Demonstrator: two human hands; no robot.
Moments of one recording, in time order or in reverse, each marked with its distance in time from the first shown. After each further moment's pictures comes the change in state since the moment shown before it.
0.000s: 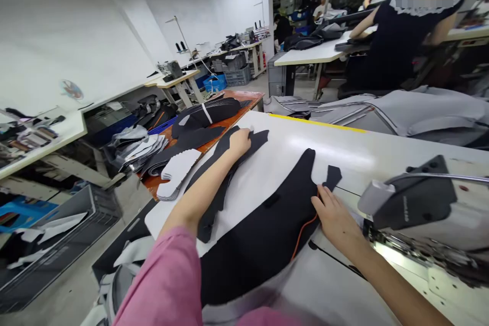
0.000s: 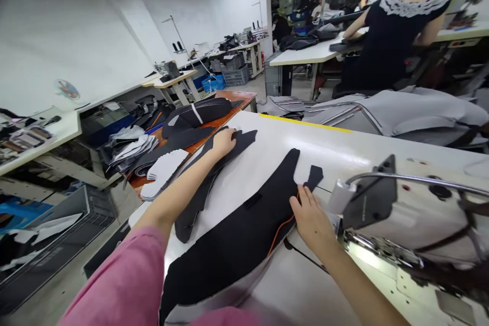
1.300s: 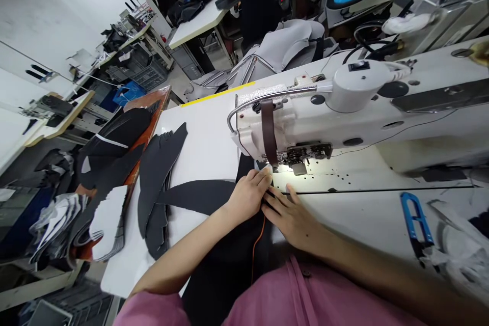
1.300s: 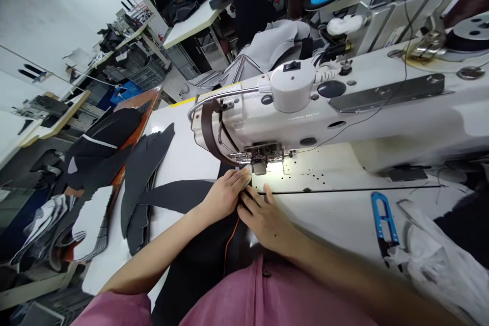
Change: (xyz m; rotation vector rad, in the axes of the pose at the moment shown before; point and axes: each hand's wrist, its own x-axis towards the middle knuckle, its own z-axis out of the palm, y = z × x) left_hand -0.211 0.173 0.068 0.003 -0.265 1.193; right_hand -0.143 -0.038 -0.074 0.412 -0.071 0.160
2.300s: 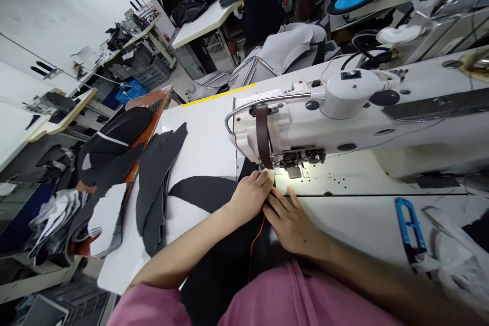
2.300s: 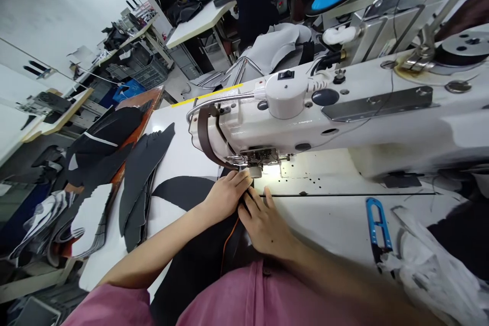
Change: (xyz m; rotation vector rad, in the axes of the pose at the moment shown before) left_hand 0.016 0.022 -0.022 0.173 -0.138 -0.064; right_hand -0.004 0.000 -0.005 -0.008 0.000 0.075
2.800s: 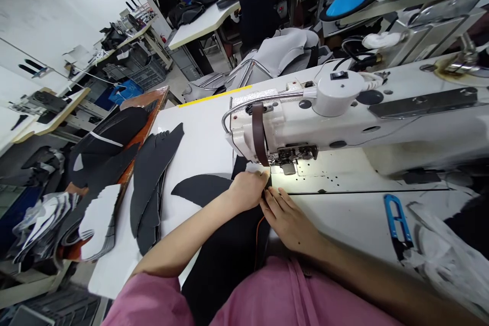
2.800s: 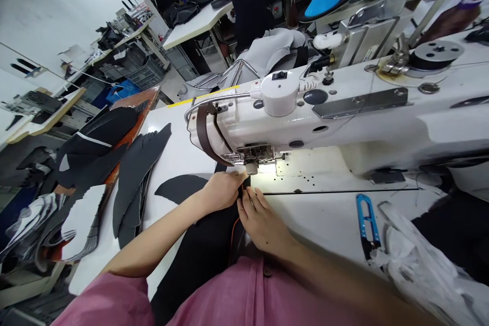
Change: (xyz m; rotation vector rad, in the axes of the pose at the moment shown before) left_hand 0.013 -0.003 -0.022 -0.016 -0.210 -0.043; right_hand -0.005 0.000 0.003 -0.262 0.074 -0.109
